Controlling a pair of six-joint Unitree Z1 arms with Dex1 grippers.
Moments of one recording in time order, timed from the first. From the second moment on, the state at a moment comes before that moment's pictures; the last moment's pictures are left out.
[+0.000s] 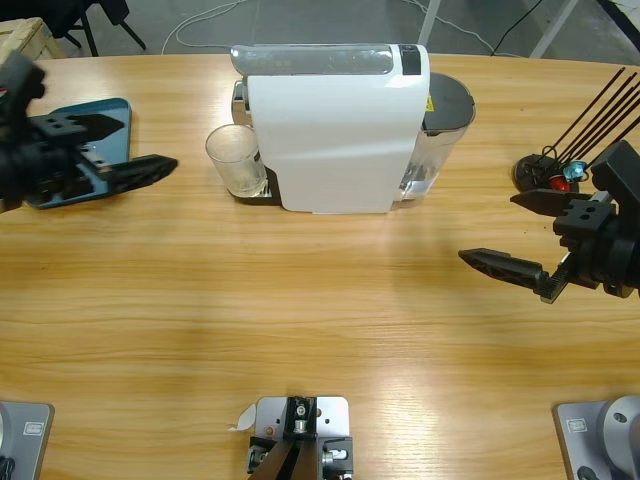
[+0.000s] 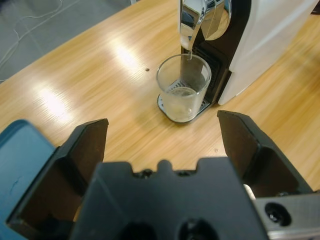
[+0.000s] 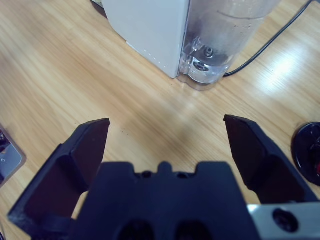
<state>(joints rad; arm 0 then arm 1) -0.74 1.37 -0.52 -0.34 0.02 0.08 0.74 1.09 -0.46 -0.01 -0.02 -0.01</state>
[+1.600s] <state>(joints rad) -0.69 1.78 -0.75 -0.37 -0.15 0.07 0.74 1.11 -0.46 -0.03 -0.02 -0.01</state>
